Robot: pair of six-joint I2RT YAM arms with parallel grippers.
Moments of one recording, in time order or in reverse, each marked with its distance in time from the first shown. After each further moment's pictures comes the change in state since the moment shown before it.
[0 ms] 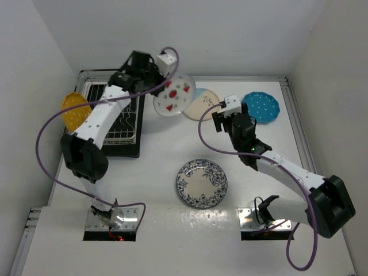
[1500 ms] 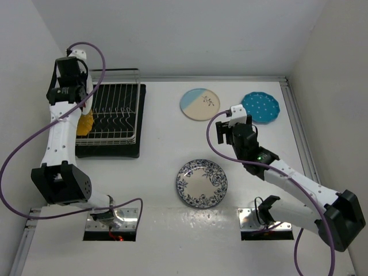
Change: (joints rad) left arm 0.540 -0.336 -0.248 0.089 -0.624 -0.091; right arm 0.077 -0.182 -0.045 -0.276 0.090 0.227
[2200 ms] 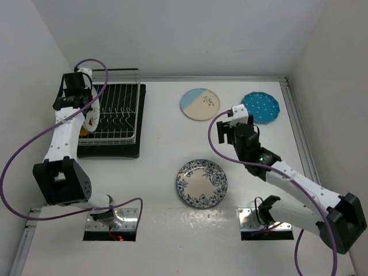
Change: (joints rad) left arm 0.024 -0.005 -0.180 0.027 0.045 -0.011; right arm 0.000 -0.026 0.000 -0.005 0.002 -0.011
